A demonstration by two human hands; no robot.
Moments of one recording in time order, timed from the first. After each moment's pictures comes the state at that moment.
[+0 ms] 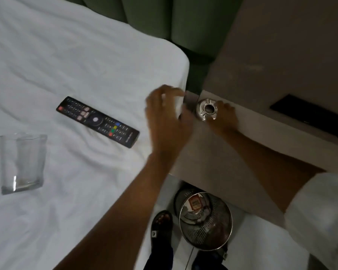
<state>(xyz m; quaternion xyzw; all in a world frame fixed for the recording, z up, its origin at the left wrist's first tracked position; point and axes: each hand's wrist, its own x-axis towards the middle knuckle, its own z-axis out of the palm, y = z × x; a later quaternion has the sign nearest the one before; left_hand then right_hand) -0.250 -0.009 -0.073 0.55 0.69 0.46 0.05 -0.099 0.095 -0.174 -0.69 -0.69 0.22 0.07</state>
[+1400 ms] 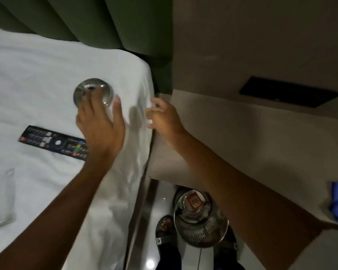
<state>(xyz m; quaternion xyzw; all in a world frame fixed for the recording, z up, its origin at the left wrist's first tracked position) -0.293 0.003 -0.084 0.55 0.78 0.30 0.02 -0.158 0.053 -0.105 -0.57 -0.43 0.64 0.29</state>
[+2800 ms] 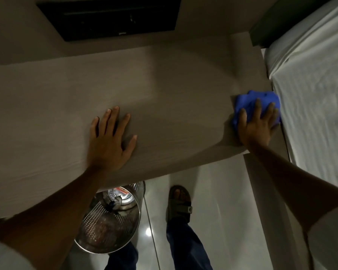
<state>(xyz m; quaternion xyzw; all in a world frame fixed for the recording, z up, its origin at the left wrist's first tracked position) 0.030 -0.023 -0.301 0.87 0.49 -0.03 0.11 0.417 -0.134 -0.288 -0.95 -0.28 0.14 0.05</state>
